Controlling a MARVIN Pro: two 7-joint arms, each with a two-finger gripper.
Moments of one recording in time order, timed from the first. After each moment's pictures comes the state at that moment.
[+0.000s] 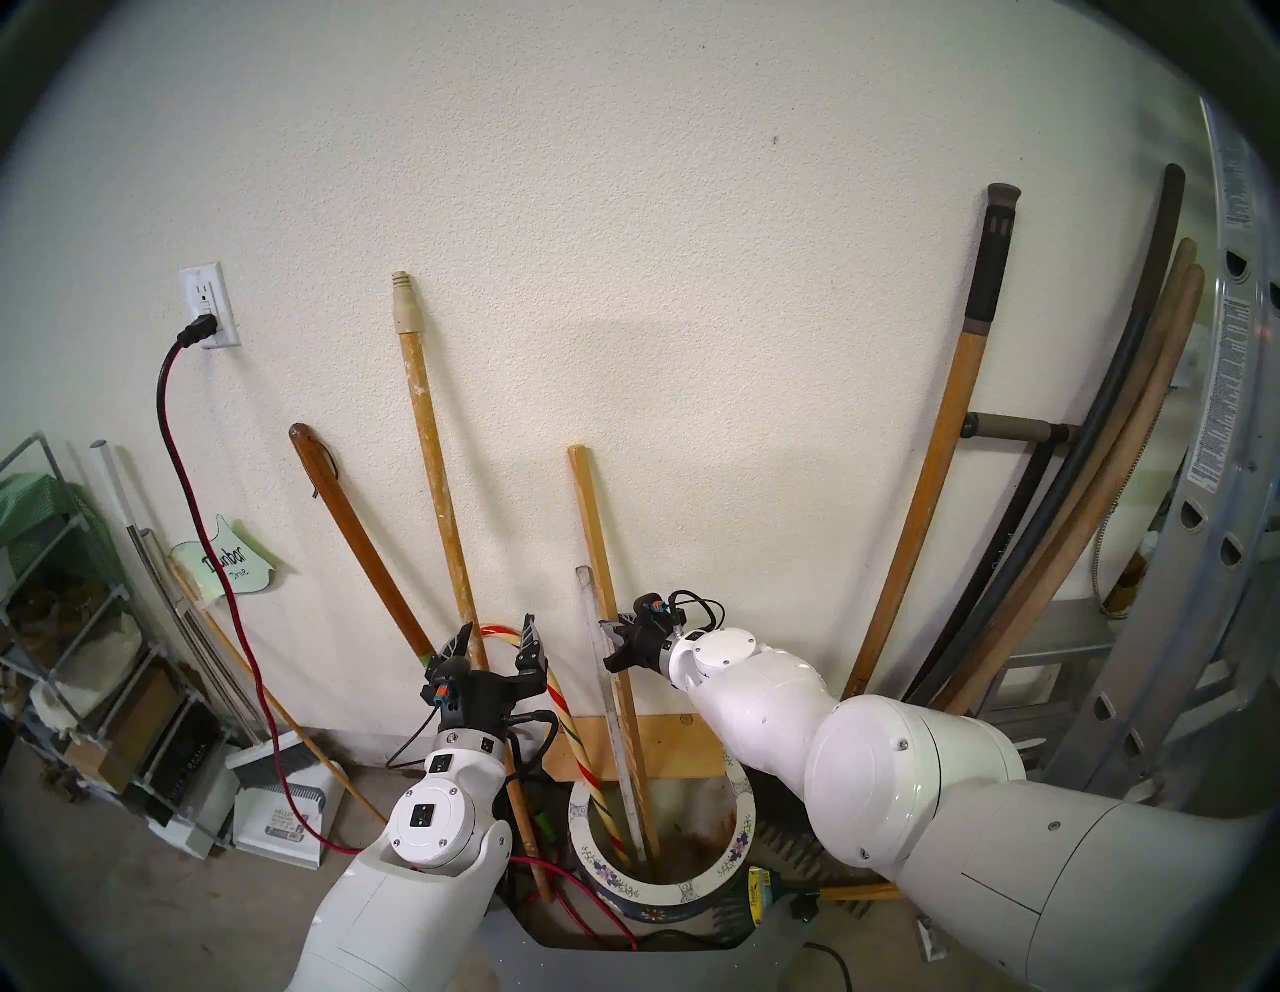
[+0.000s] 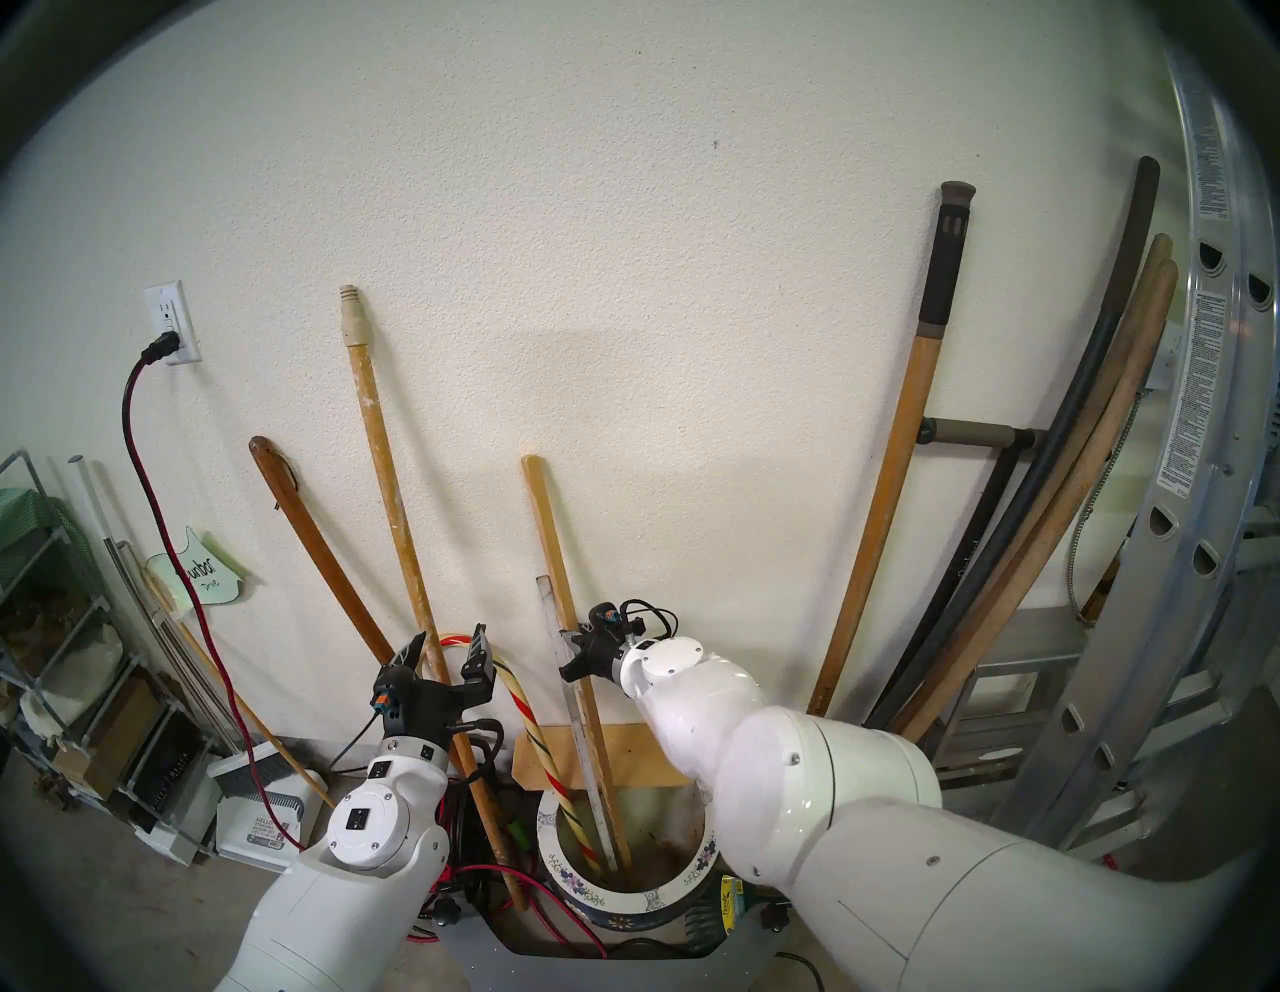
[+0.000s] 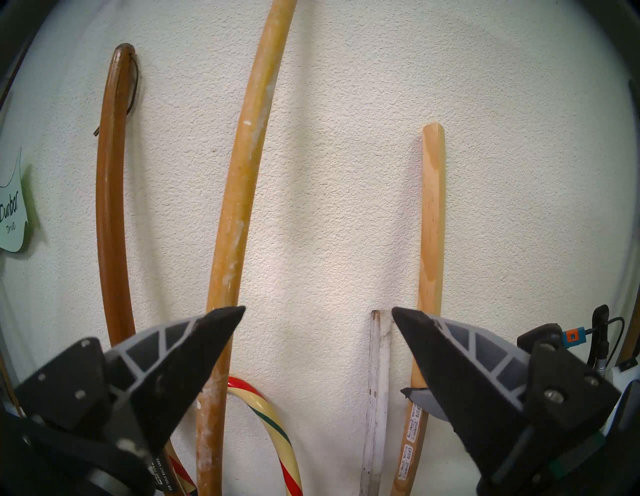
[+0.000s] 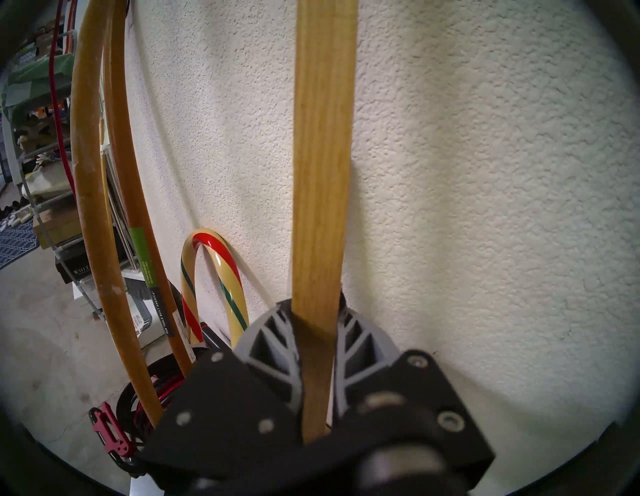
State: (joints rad) left arm 1.78 -1.35 -1.34 -1.56 -0.39 -0.35 0.20; right arm -0.77 -1.74 1.86 -0.12 -0.65 -0.32 0.43
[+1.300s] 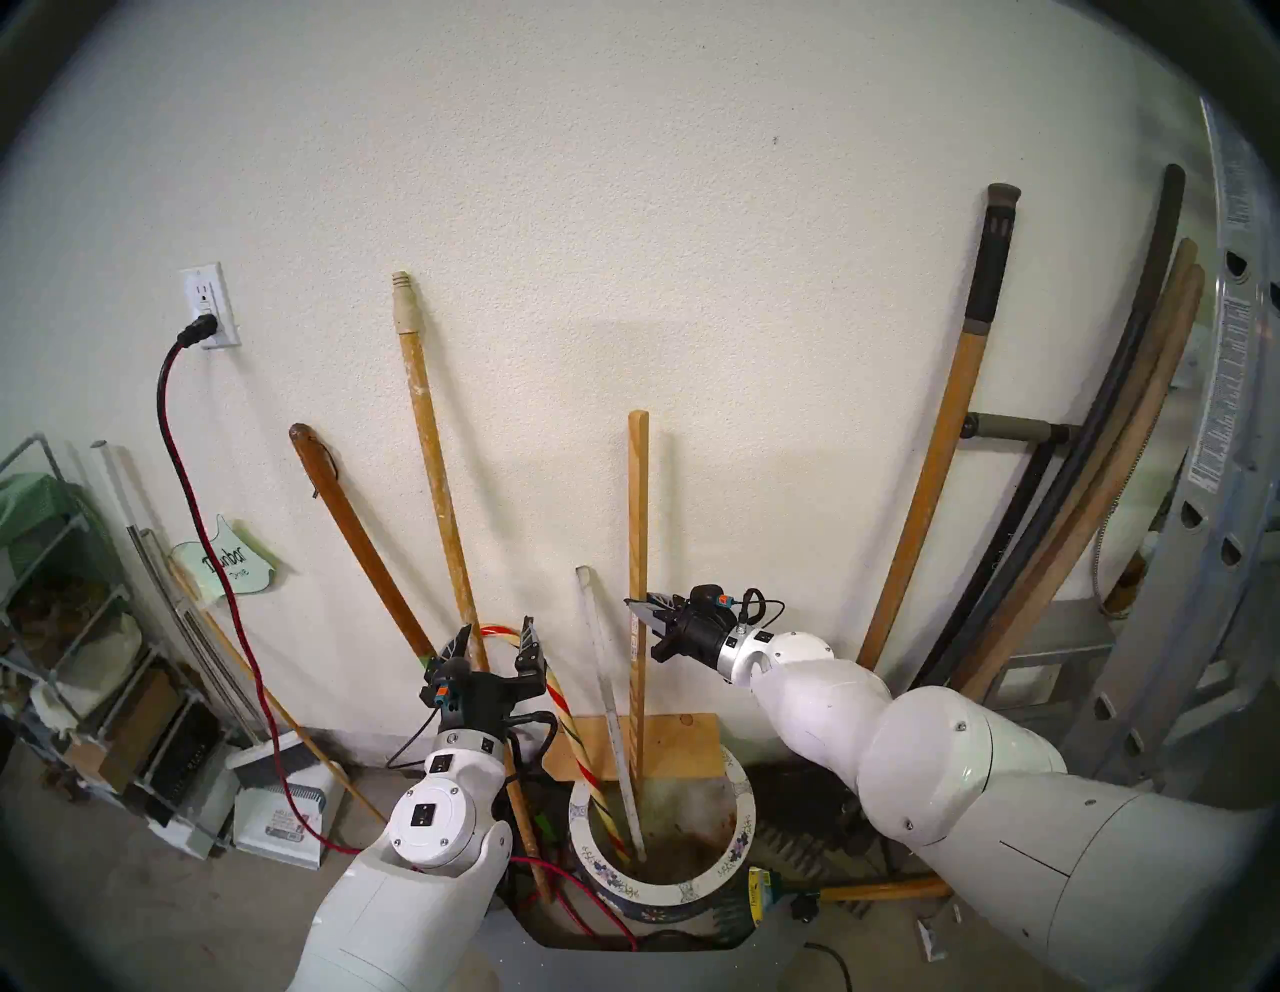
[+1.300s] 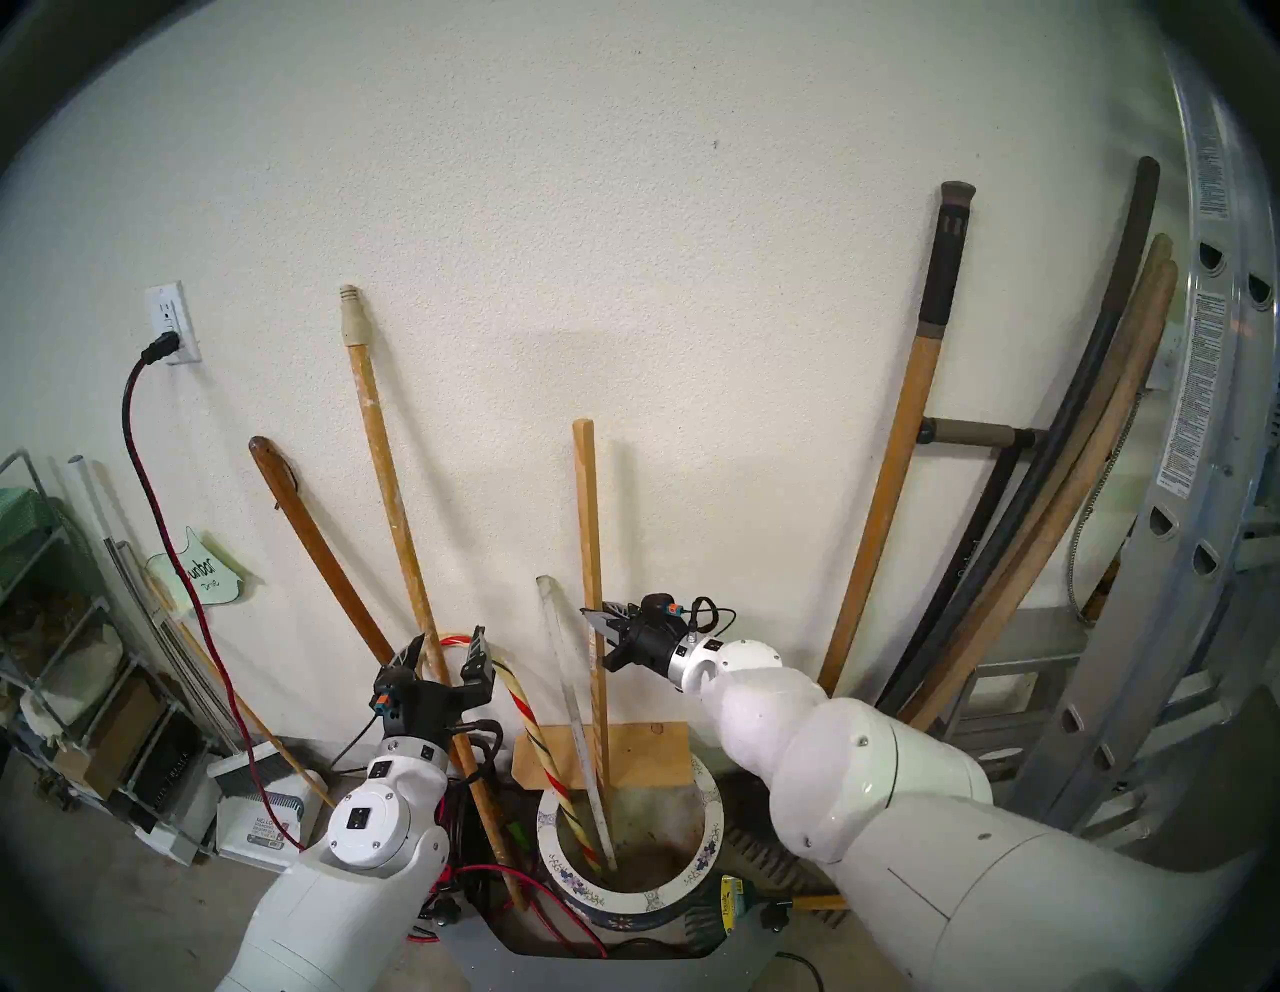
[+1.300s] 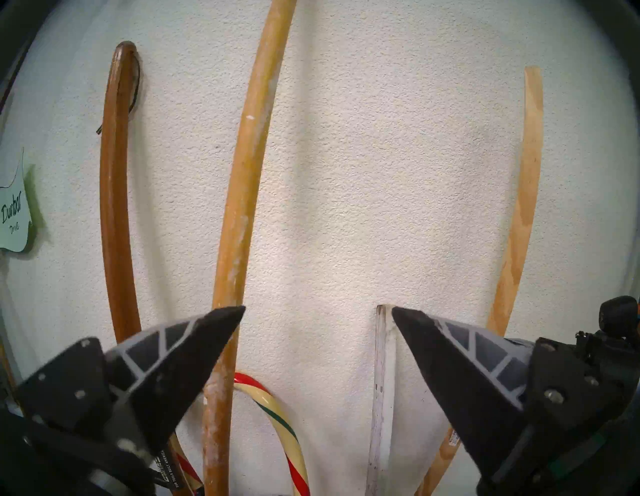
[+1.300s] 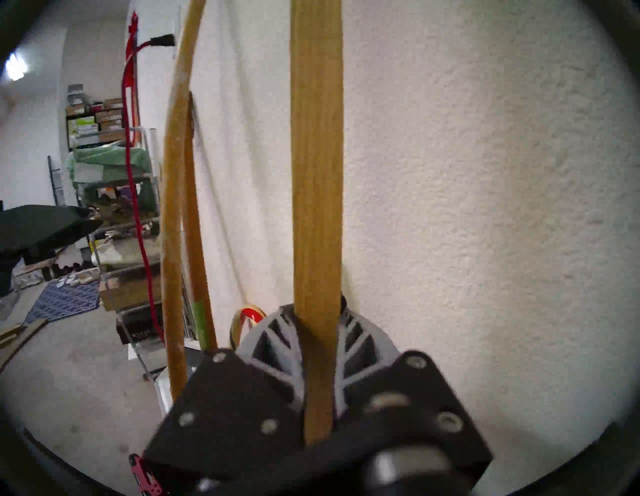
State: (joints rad) left arm 1.78 -1.35 -1.34 -1.56 -0.38 -0.33 0.22; right arm -0.77 -1.62 2.04 -0.13 -0.52 -0.60 0.92
